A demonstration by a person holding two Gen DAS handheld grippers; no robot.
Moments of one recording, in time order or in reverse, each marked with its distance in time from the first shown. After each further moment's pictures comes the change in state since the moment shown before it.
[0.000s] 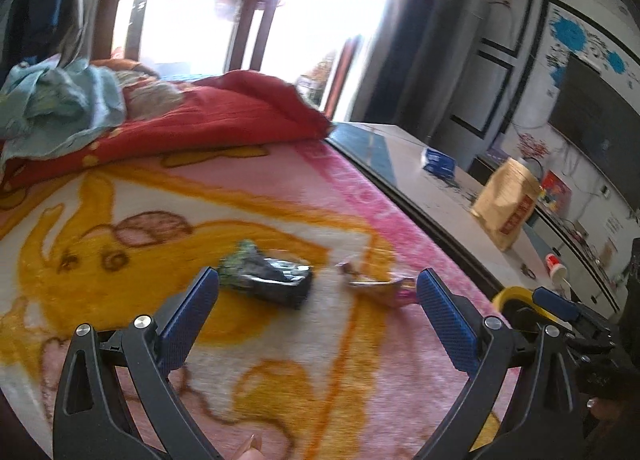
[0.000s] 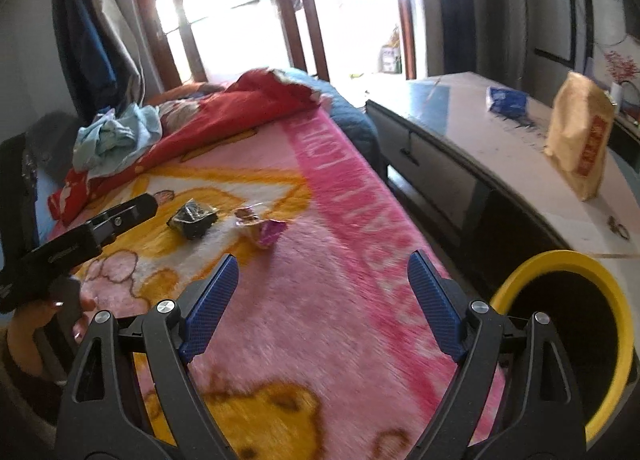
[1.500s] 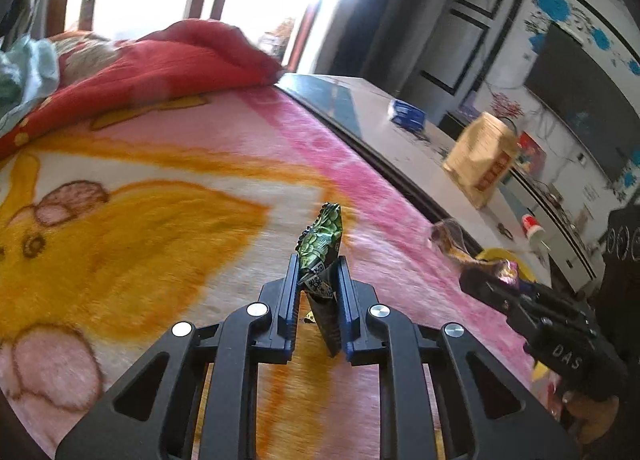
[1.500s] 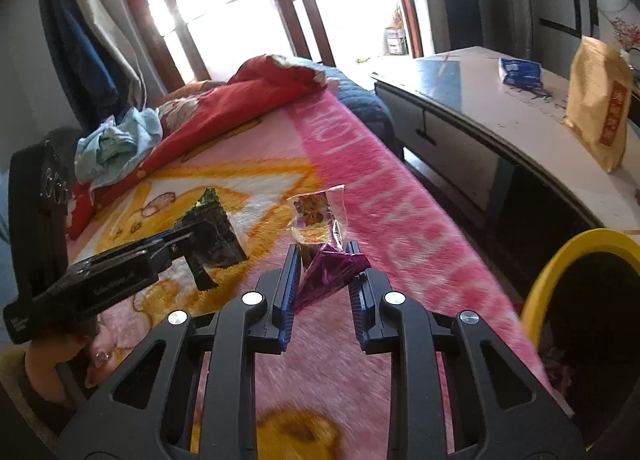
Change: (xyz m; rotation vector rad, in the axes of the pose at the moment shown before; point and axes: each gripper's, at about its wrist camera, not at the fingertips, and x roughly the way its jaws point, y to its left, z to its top) left arm 0.044 -0.042 -0.017 0.068 0.166 -0.145; right arm 0.025 -0.012 -0.004 0.079 0.030 0.053
